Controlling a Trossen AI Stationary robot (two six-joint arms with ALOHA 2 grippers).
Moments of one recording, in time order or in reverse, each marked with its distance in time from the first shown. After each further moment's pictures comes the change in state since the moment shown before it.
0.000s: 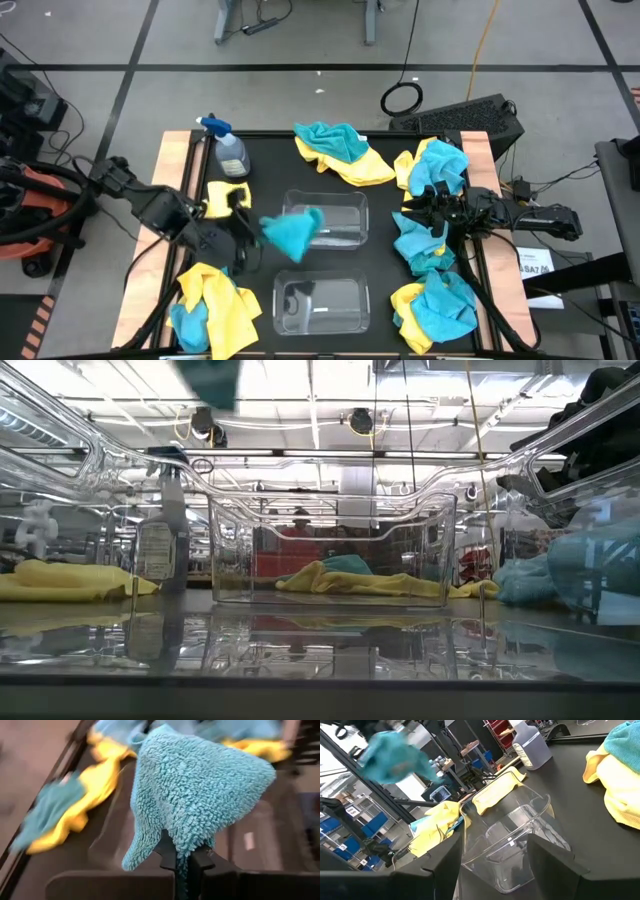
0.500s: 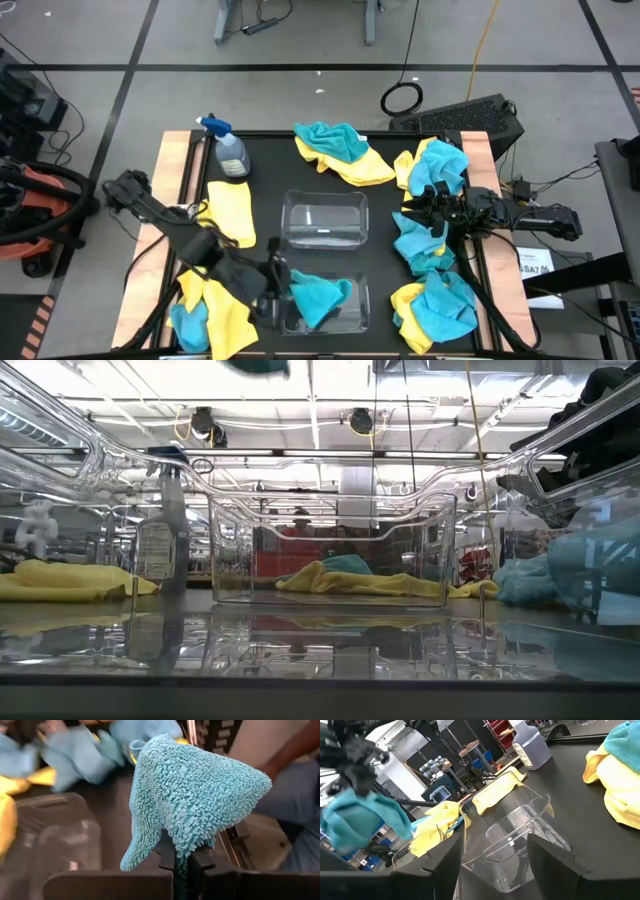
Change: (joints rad) left arm -0.042 0.233 0.000 0.298 0.271 0.143; right arm 0.000 0.000 0.000 0.000 0.000 0.000
